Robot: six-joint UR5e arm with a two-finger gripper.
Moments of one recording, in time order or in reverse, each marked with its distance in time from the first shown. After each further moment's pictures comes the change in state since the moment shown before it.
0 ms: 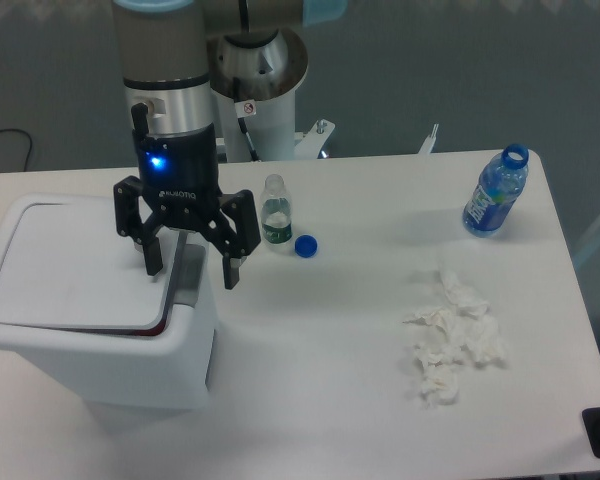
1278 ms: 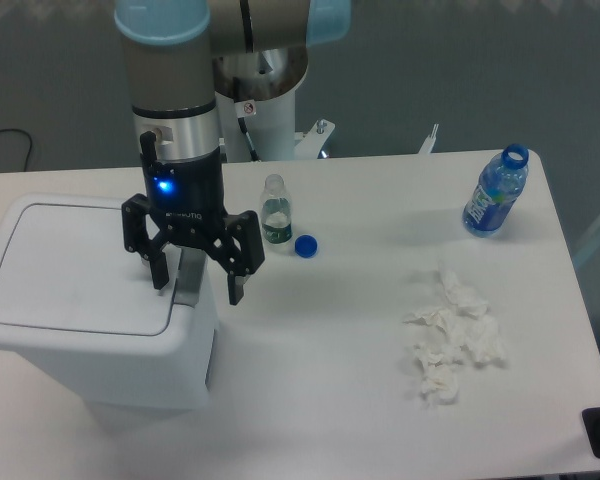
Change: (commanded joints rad) arm 0.002 -0.022 0.000 -0.002 0.000 0.011
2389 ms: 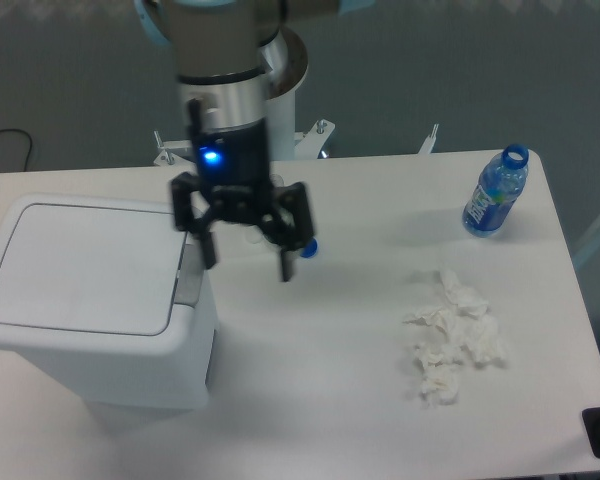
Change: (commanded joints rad) arm 0.213 0.064 -0.031 -0.018 0.000 0.300
